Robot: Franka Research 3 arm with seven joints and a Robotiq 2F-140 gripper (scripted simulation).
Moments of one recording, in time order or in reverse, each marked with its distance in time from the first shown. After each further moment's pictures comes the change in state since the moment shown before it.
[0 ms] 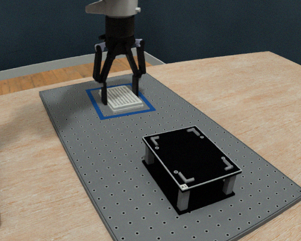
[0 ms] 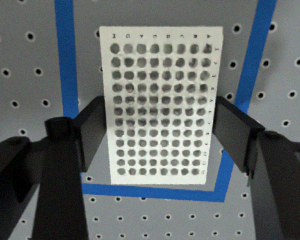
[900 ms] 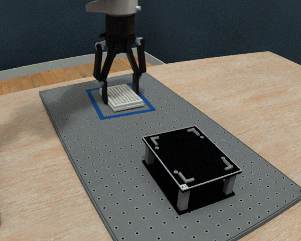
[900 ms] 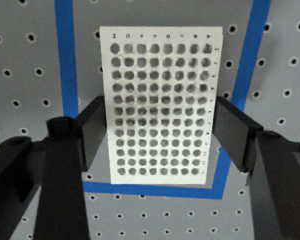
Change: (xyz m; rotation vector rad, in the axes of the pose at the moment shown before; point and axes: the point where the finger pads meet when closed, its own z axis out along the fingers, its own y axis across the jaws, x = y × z) arm 0.000 0.001 -0.004 -0.003 0.001 0.004
